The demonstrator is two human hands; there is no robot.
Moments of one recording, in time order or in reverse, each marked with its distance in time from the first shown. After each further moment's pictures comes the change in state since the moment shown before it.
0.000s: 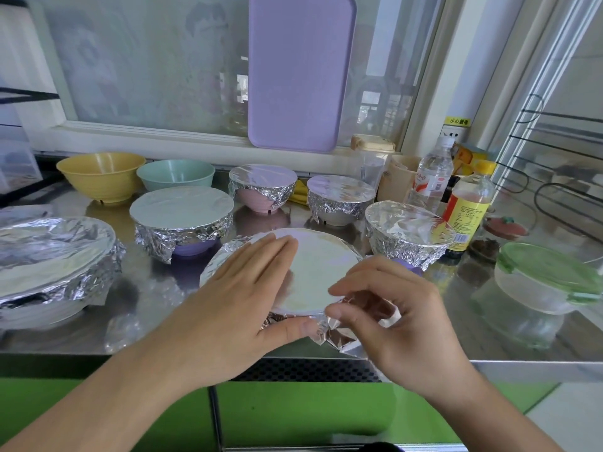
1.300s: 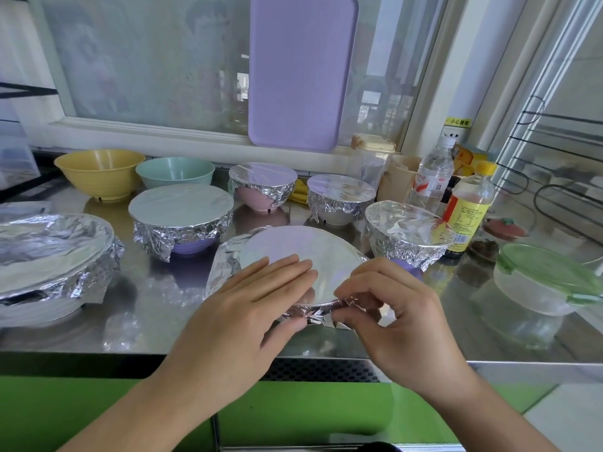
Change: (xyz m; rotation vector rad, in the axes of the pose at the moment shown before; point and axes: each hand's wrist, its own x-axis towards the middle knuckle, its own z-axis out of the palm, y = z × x) left_hand -0.011 0.007 0.026 -0.197 0.318 0.130; right_hand -0.003 0.012 0.001 -0.127 0.006 -0.036
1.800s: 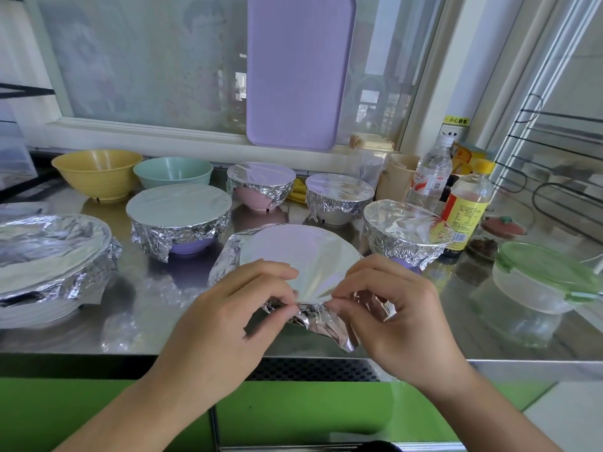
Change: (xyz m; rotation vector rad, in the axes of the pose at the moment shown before) left_hand -0.005 0.001 -0.003 -0.220 0.216 -0.092; right_hand 0.006 0.000 0.000 0.061 0.014 -0.017
